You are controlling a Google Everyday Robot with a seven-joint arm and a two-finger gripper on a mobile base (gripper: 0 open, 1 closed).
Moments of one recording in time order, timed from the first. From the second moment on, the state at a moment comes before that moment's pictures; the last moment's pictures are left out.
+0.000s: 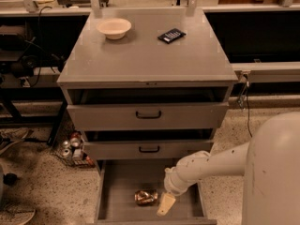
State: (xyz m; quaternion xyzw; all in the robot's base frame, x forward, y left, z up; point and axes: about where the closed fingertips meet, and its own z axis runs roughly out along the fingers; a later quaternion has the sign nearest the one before) arm 0.468 -0.055 0.391 -0.60 0.77 0.12 0.15
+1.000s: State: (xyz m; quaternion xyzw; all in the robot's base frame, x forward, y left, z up) arm 0.539 -0.060 0.286 -0.56 0.78 0.18 0.21
